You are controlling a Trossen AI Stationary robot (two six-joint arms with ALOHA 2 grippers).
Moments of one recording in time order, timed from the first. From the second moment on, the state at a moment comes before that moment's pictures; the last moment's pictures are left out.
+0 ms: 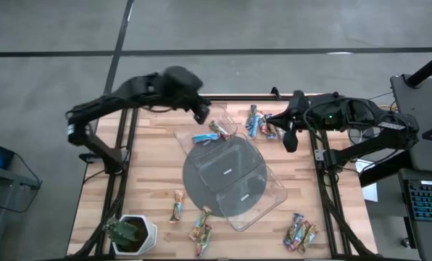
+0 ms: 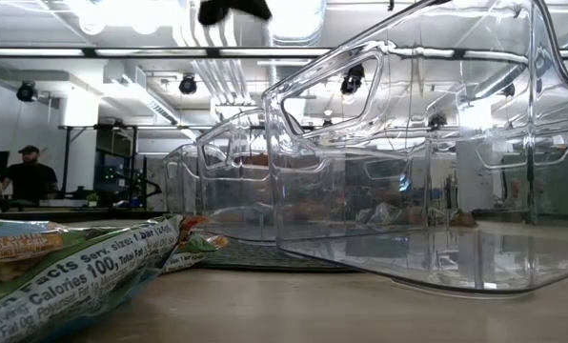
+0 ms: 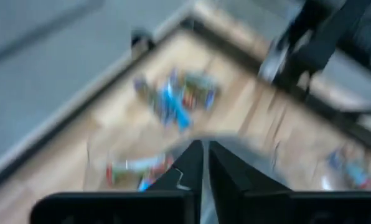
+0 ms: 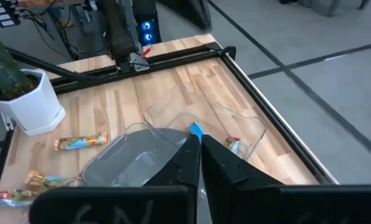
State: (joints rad) left arm 0.26 1.50 1.83 -0.91 -0.09 -0.37; right arm 0.03 1.09 1.46 -0.86 0.26 0.23
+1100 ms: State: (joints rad) left arm 0.12 0.81 1.24 -0.48 -0.17 -0.10; right arm -0.17 1.18 1.57 -1.03 0.57 0.72
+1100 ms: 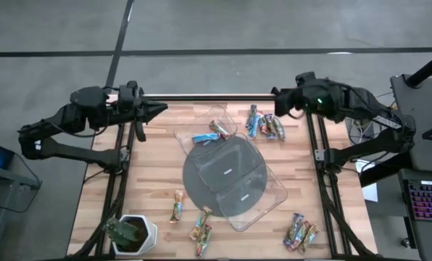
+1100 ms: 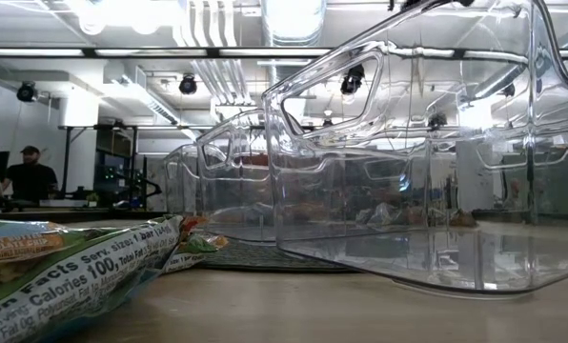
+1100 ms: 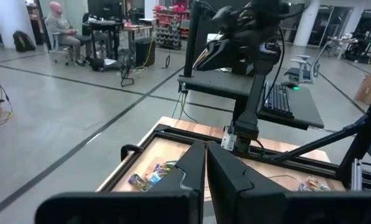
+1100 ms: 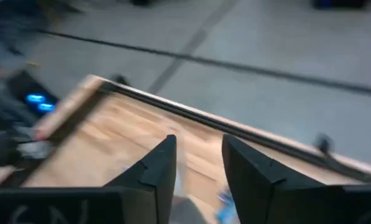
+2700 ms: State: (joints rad) left arm 0.12 0.83 1.24 -0.48 -0.18 -0.22; right arm -0.52 1.53 1.18 -0.97 0.15 0.72
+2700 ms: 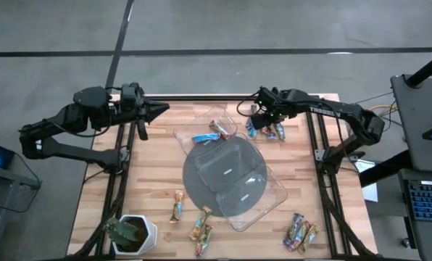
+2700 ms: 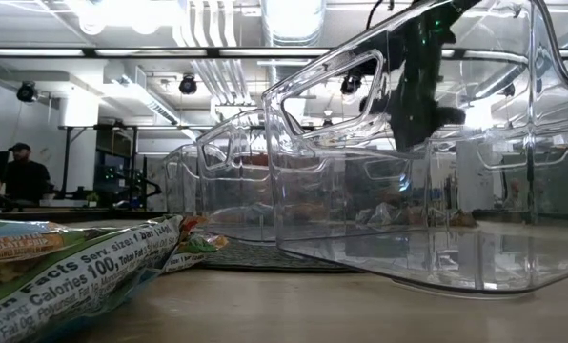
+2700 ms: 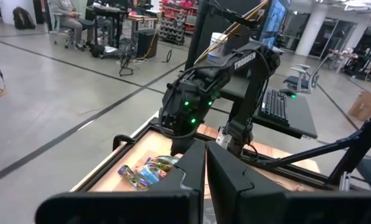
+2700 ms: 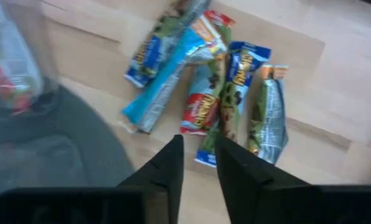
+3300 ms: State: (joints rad) left arm 0.12 0.83 1.24 -0.48 -0.18 -0.25; right arm -0.63 1.57 1.01 -0.76 0.02 0.67
